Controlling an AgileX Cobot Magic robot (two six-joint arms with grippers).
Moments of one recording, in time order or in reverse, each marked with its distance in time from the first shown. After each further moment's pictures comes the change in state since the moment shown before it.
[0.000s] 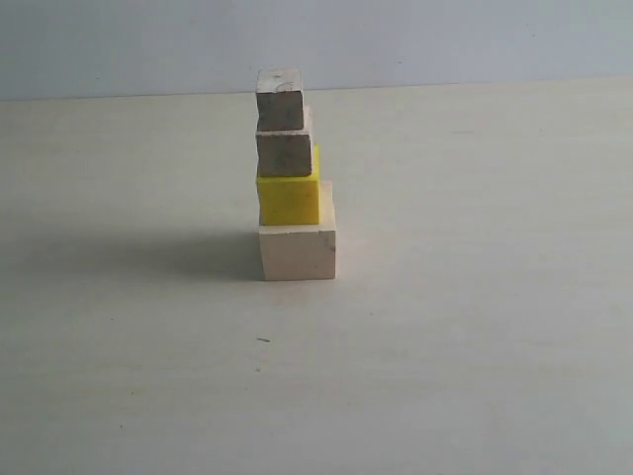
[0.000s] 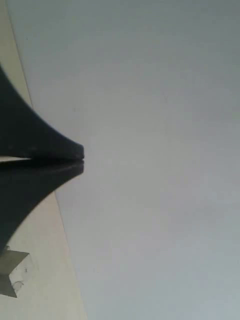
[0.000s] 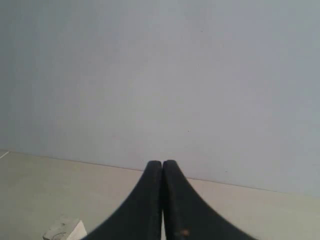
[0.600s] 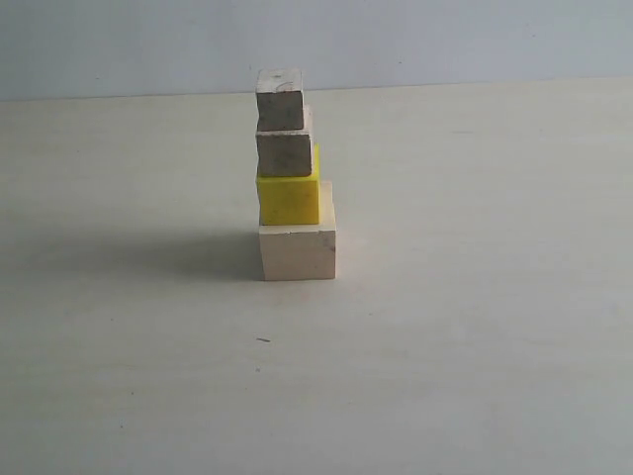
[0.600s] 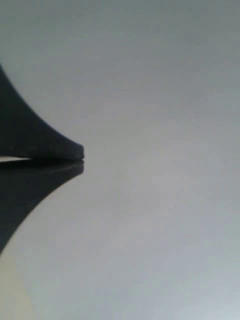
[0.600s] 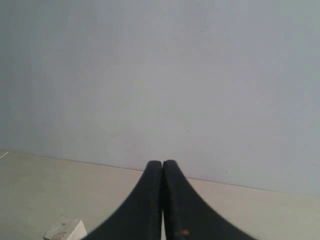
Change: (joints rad) left arm 0.000 -0.248 0.000 0.000 -0.016 0.013; right arm 0.000 0.000 0.000 0.000 0.000 0.000
